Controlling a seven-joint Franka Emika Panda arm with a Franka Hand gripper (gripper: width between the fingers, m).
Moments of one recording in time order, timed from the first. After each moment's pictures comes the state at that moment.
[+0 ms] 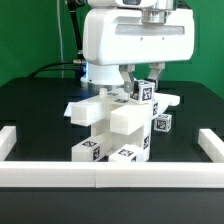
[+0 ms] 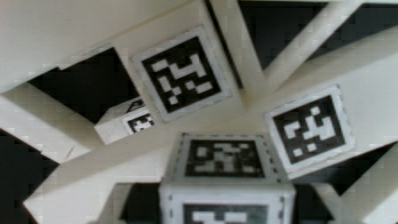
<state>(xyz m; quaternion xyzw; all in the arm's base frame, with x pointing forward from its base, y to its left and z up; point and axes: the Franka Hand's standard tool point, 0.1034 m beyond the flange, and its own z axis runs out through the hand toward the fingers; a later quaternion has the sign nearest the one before) 0.580 0.016 0.119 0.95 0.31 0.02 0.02</state>
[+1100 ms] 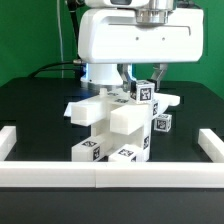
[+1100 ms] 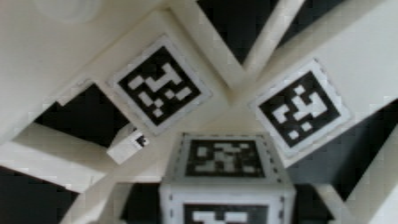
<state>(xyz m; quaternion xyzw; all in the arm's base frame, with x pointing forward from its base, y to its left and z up) 0.580 0.016 0.119 0.99 0.14 0.02 0.01</state>
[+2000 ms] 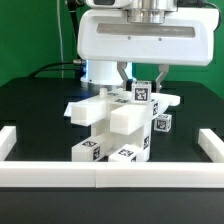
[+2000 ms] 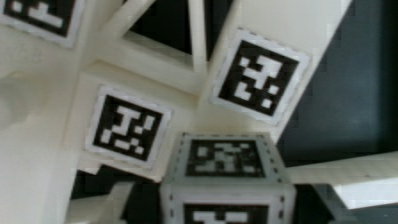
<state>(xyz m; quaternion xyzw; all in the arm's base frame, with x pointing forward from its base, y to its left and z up) 0.579 0.017 0.118 0.99 -0.14 0.02 0.01</state>
